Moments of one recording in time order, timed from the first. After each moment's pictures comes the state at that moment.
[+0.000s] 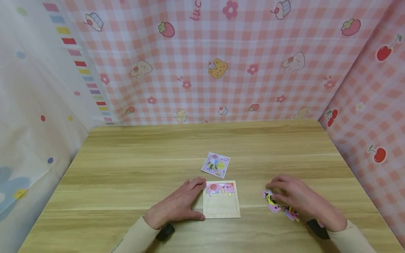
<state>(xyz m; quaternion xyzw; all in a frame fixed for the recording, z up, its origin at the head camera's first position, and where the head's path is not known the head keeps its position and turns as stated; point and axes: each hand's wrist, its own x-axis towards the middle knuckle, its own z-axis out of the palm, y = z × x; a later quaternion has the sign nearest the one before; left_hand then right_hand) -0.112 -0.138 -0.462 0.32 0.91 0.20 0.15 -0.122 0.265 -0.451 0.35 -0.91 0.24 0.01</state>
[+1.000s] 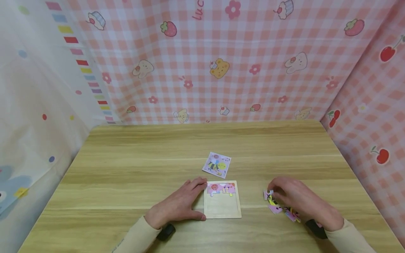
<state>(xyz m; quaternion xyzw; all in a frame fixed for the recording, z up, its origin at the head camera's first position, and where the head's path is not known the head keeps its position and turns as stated) -0.112 -0.138 -0.463 0.32 0.91 0.20 0.15 -0.124 0.253 -0.449 0.28 -0.94 0.21 -0.03</state>
